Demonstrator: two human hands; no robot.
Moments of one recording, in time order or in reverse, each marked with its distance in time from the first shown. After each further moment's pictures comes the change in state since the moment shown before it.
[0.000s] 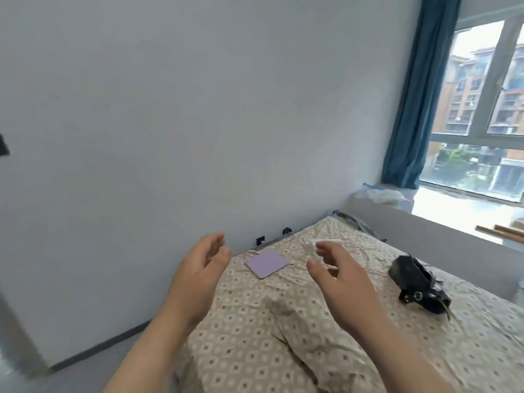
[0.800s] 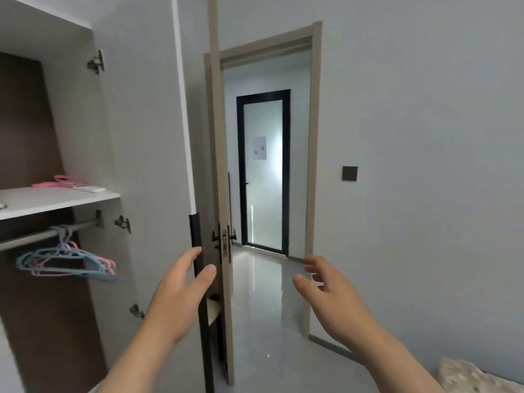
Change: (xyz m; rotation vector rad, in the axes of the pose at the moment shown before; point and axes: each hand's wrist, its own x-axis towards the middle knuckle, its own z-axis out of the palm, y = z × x) left_hand -0.316 0.066 -0.388 0.528 1.095 -0.225; right_hand -0.183 -0.313 0.296 0.334 -0.998 -0.600
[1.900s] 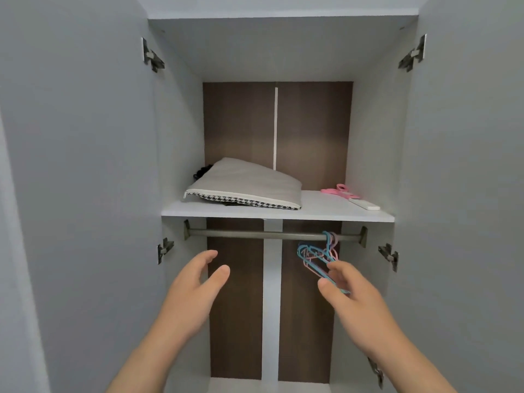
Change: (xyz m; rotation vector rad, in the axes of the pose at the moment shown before) left_hand 0.013 -0.085 -0.292 0.509 0.925 -0.350; right_hand 0.166 -0.194 0.381 0.363 -0.769 -0.510
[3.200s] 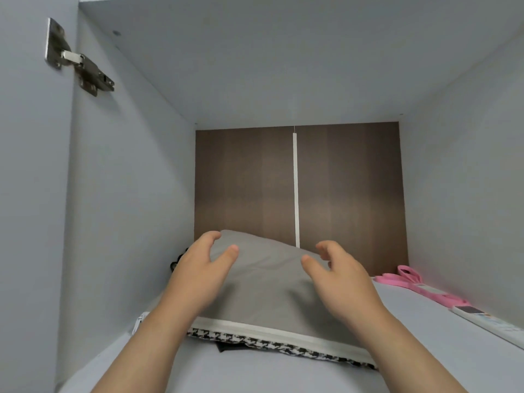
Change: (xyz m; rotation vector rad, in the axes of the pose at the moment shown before) left_hand 0.458 -0.033 0.040 0.108 0.152 0.247; right_hand 0.442 -0.065 0.130 -0.115 0.201 -0.232
